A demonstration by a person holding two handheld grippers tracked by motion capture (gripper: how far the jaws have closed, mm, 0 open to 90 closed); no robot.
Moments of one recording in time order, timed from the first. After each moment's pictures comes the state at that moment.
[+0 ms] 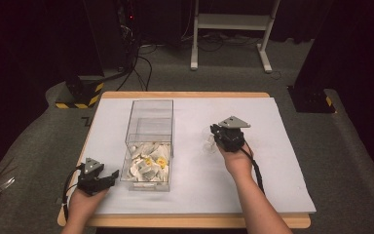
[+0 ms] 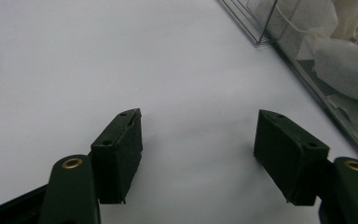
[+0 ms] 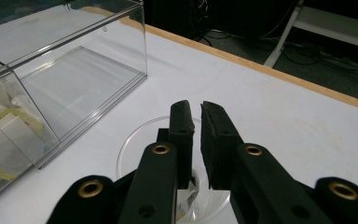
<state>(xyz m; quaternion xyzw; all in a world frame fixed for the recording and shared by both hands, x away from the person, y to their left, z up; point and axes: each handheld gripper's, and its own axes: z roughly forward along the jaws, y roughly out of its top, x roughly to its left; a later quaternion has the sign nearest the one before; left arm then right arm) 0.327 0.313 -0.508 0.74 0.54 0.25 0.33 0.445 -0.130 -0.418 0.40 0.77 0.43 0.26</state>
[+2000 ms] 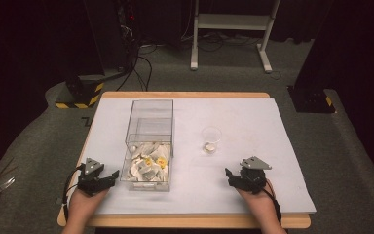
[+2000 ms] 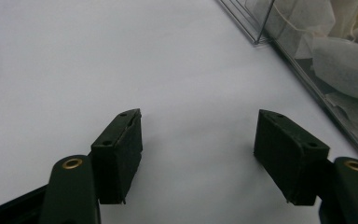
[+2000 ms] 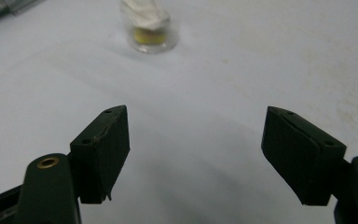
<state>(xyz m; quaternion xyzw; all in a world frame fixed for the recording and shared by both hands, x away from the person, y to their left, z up) 0.327 0.312 -0.508 0.74 0.53 0.25 0.33 0.357 -0.197 -0.488 0.45 0.78 0.36 0.25</state>
